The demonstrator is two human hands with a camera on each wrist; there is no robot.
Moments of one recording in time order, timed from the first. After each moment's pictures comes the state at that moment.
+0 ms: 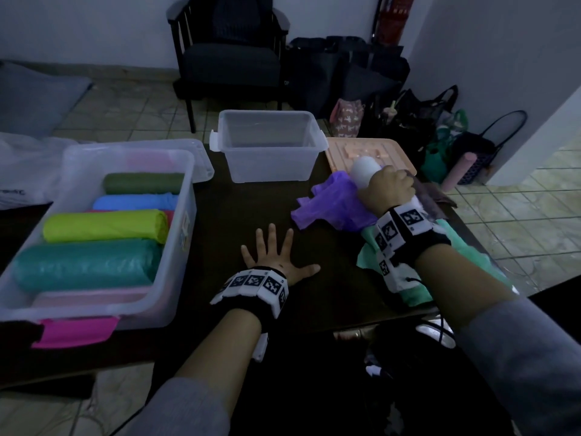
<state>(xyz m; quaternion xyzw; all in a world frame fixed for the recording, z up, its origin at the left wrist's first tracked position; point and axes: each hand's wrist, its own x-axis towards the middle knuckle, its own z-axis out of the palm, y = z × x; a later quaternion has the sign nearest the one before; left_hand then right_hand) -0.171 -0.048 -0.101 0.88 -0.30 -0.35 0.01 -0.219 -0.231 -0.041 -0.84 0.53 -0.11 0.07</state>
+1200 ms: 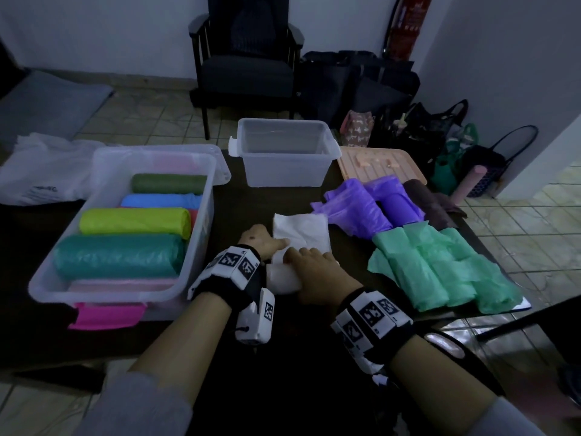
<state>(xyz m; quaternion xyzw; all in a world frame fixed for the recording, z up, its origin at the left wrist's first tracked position) -0.130 -0.016 -0.077 0.87 -0.15 -0.35 0.30 -0.244 -0.091 -0.074 -0.97 0.10 0.18 0.10</state>
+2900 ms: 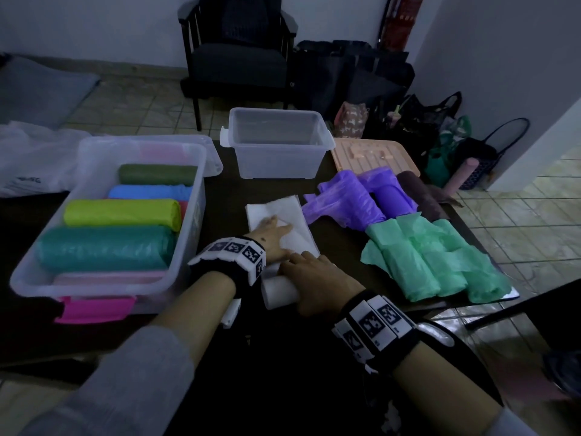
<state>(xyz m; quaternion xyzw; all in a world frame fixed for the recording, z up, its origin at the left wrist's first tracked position) -0.124 -0.034 -0.098 0.85 -0.41 -0.32 0.02 -0.263 -0.090 -0.075 -0.98 0.02 0.20 0.10</state>
